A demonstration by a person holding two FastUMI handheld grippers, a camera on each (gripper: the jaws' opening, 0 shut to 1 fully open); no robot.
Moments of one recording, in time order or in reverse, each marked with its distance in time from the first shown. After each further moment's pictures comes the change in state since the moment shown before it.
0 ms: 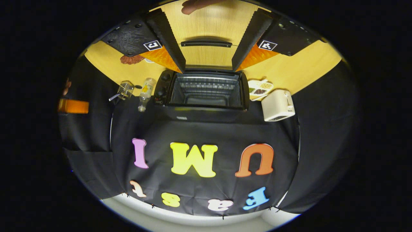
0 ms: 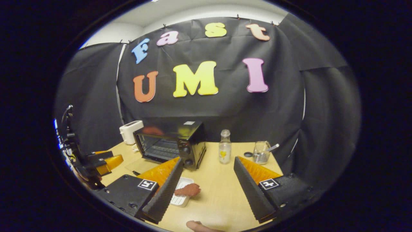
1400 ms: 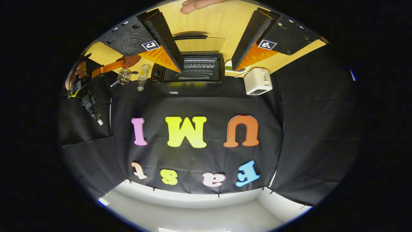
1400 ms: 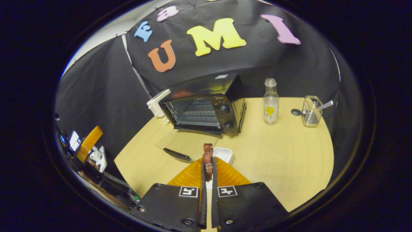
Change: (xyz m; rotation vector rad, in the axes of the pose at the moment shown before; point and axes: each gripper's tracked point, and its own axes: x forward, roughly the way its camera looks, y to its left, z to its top) left arm -0.085 0.050 0.051 0.050 -0.143 0.062; right arm 0.034 0.067 -0.065 0.041 0.326 0.257
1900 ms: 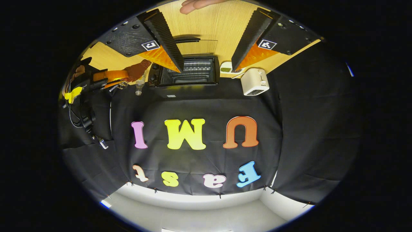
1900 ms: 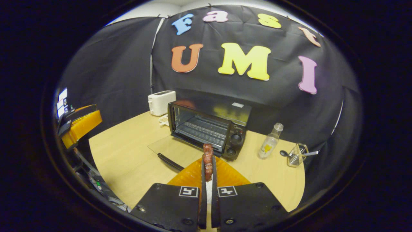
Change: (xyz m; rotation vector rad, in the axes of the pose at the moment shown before) left arm -0.006 0.018 -0.010 0.016 0.022 -0.008; right arm 0.016 0.071 0.033 -0.345 -0.152 -0.170
